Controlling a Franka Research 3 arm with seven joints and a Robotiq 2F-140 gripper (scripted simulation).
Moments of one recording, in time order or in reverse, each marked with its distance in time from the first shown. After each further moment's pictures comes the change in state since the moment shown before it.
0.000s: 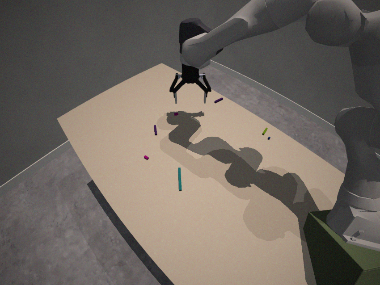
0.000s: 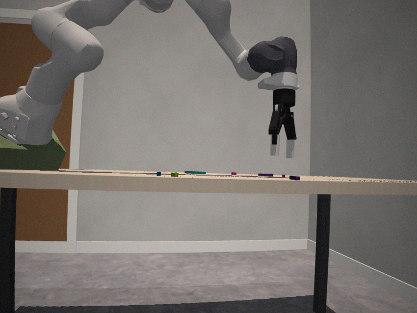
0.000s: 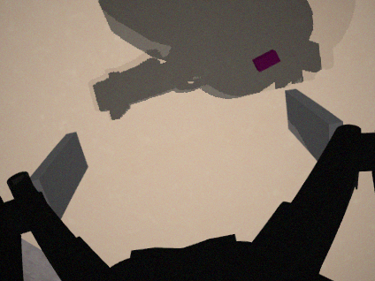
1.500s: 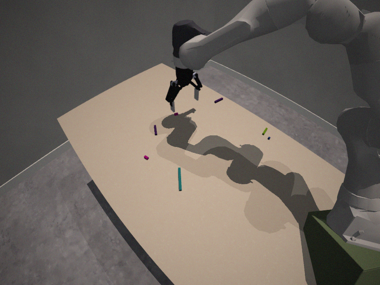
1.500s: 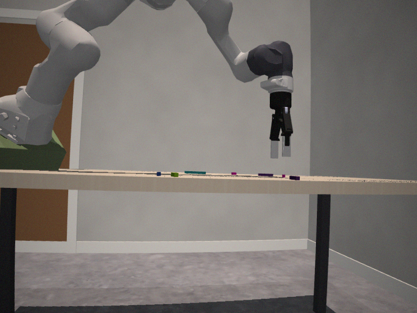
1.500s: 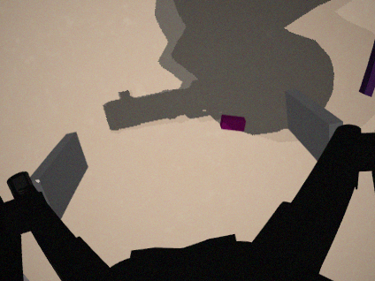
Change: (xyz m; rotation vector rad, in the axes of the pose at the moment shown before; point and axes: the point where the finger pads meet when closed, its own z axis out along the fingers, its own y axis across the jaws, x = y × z) arm 0.021 0.028 0.001 -0.006 -0.011 -0.637
